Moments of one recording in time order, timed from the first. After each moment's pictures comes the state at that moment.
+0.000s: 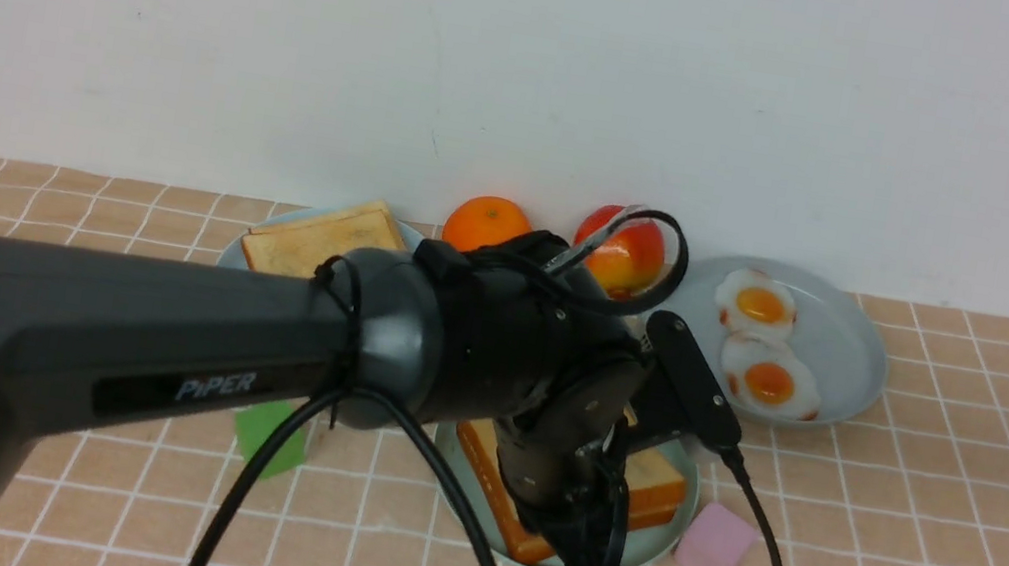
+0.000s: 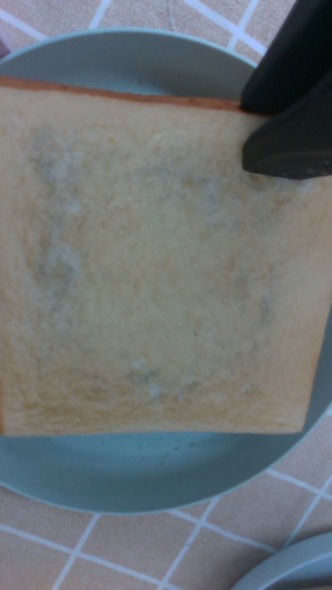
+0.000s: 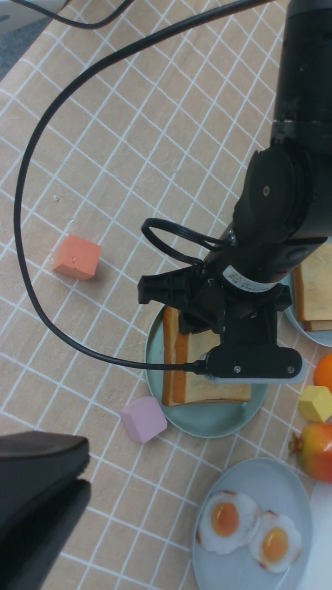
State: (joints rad) right arm 0.20 0.71 -1.06 0.41 1.12 -0.31; left arm -0.83 1.98 -1.45 0.21 0.69 0.16
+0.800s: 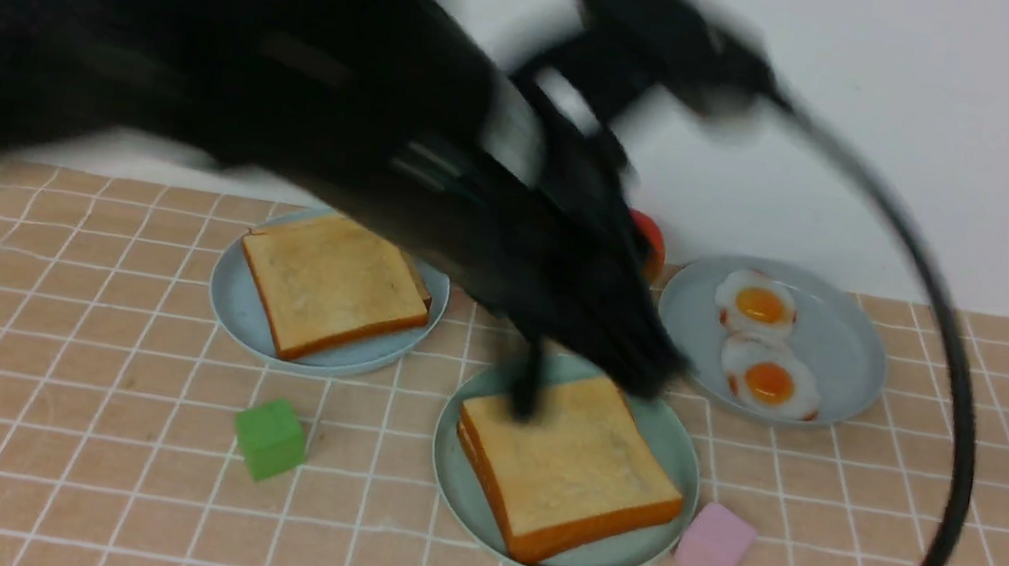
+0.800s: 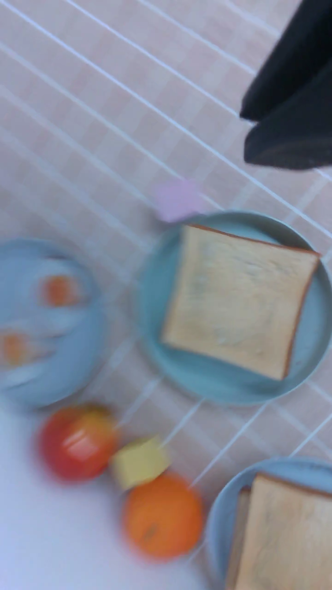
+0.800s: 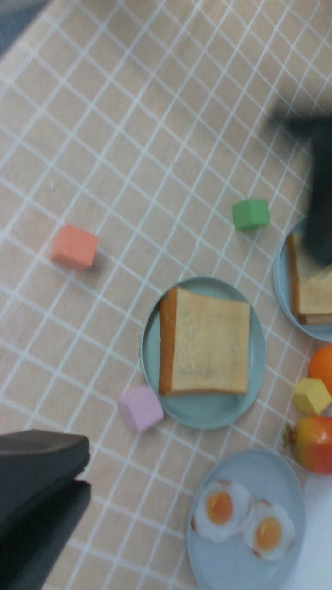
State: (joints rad) right arm 0.20 0.66 -1.06 0.36 1.12 -0.30; left arm -0.83 1.34 -1.36 0.01 0.70 0.05
